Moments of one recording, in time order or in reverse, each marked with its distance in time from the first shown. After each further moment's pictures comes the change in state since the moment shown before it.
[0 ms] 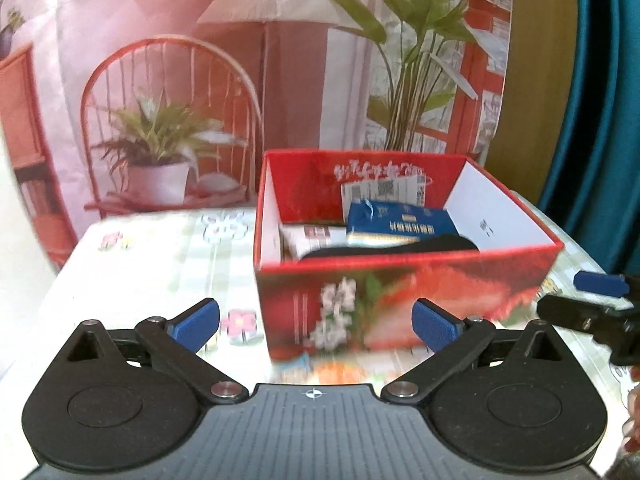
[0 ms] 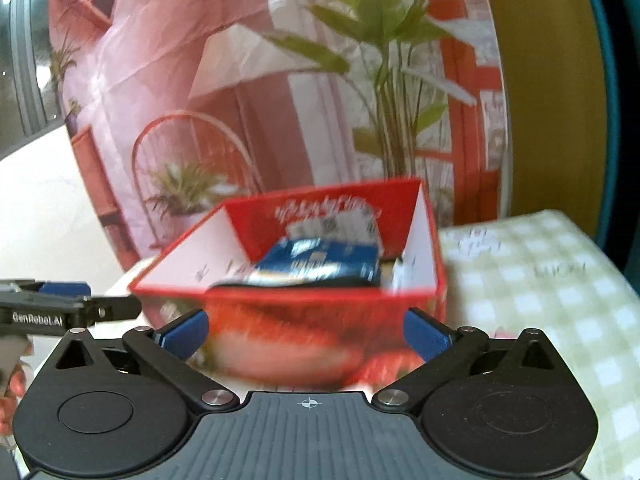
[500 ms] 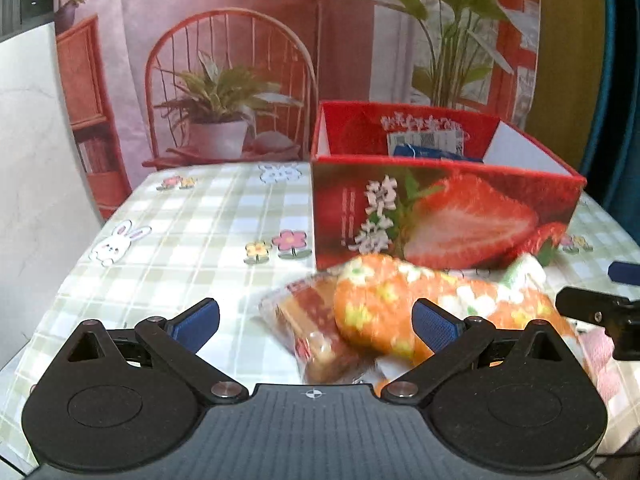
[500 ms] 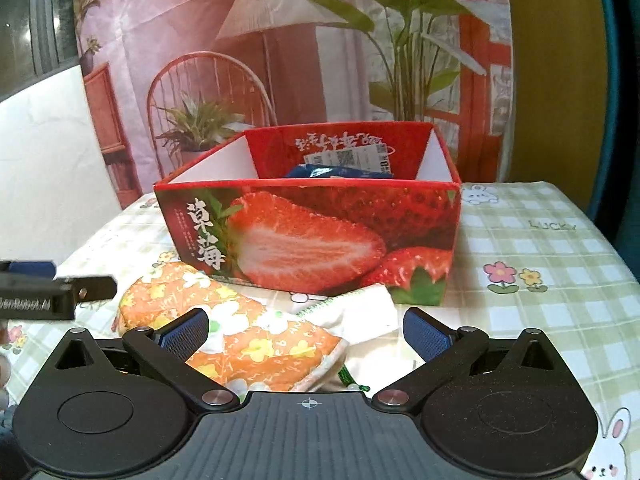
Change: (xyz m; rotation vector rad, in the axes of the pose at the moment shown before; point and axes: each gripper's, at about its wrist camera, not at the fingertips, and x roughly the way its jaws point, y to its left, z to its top) left arm -0.039 0.001 -0.067 -0.036 0.035 0.152; right arm -0.027 0.037 -0.061 -0.092 0.089 -0.060
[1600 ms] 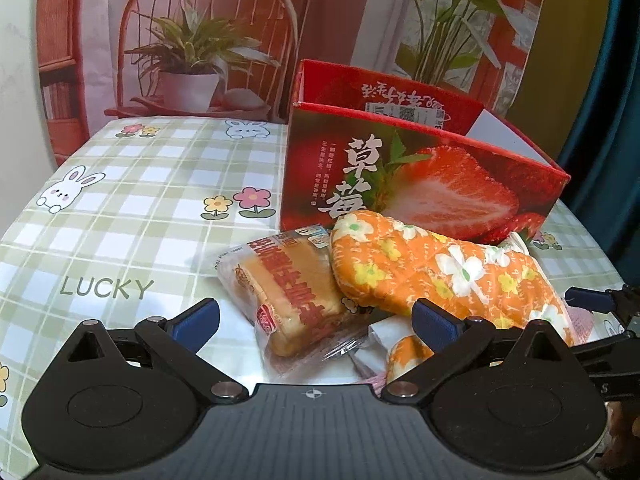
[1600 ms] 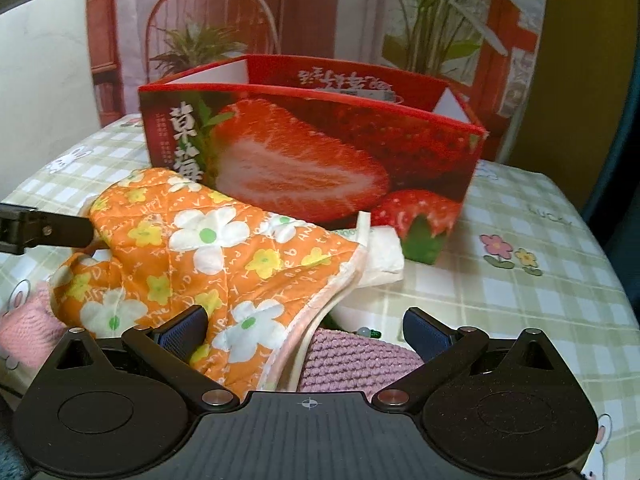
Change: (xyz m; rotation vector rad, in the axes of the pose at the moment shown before) left arm 0.030 0.013 -0.018 -0.100 0.071 -0.167; right arm 0.035 0.007 -0.024 -0.155 0.142 -0.088
